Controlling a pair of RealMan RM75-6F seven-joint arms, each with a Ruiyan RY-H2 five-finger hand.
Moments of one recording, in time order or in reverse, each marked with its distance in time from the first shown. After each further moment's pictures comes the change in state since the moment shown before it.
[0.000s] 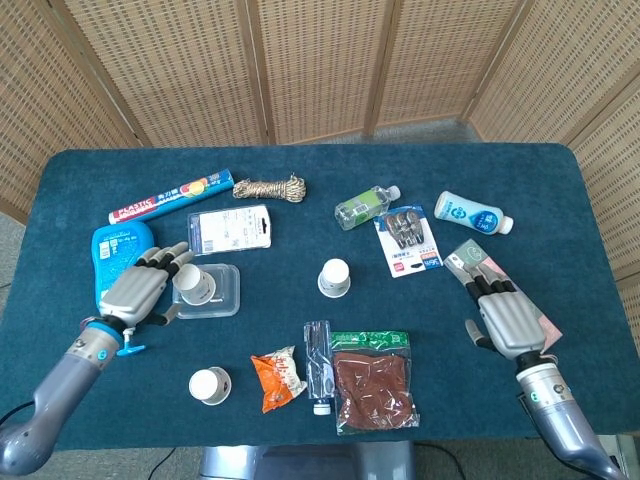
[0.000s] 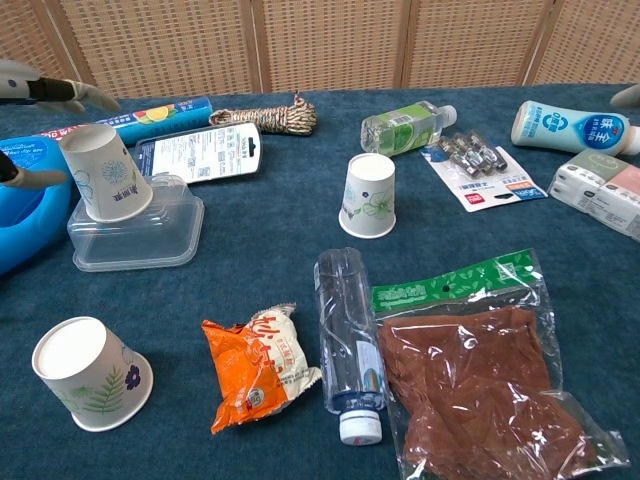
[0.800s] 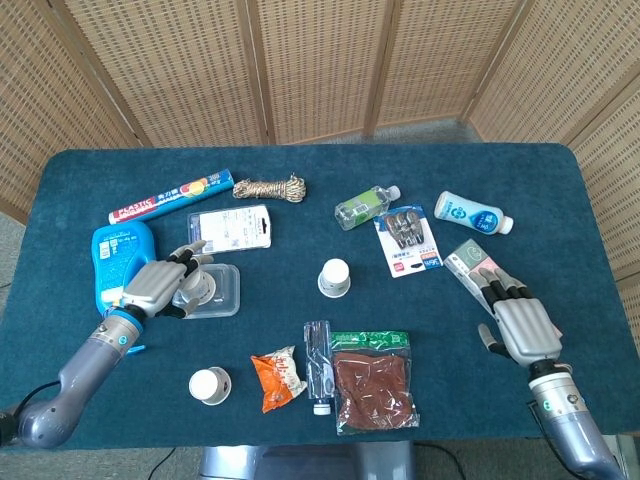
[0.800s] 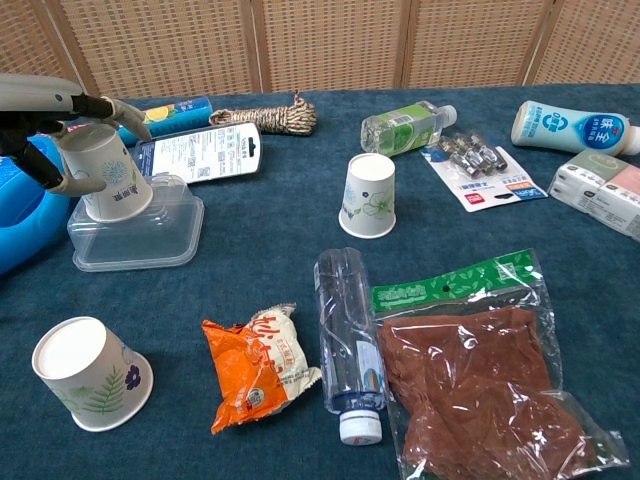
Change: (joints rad) left arm -0.096 -0.070 0.037 0.100 -0.031 -0.045 -0.099; right arm -0.080 0.018 0.034 -0.014 -0.023 0.001 -0.008
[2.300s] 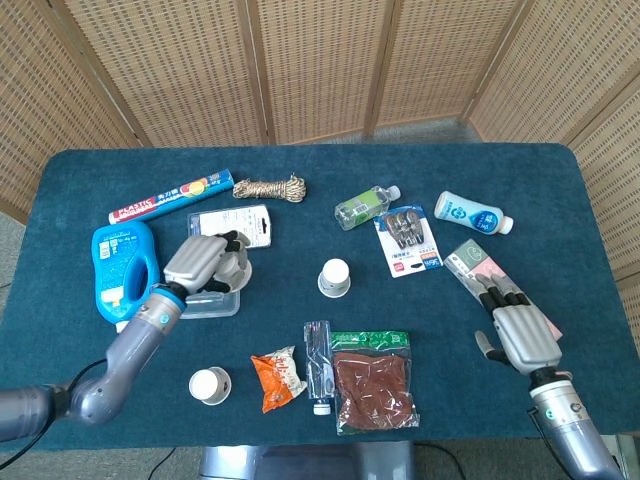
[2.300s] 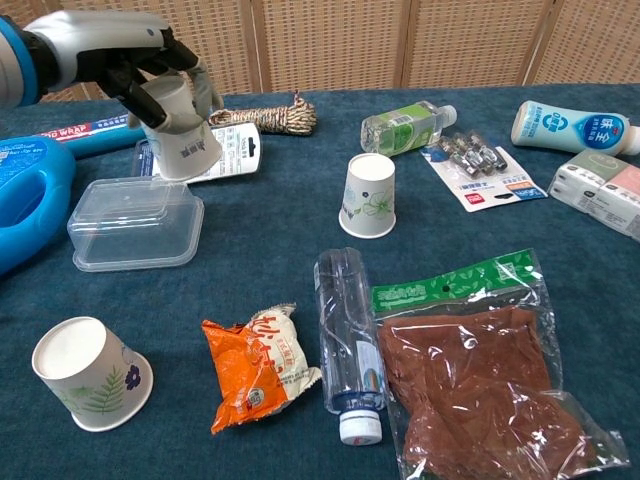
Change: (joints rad) left arm -0.134 -0.165 -0.096 0.067 -0.046 0.084 -0.025; right arm -0.069 0.006 0.023 0.008 -0.103 -0.009 0.084
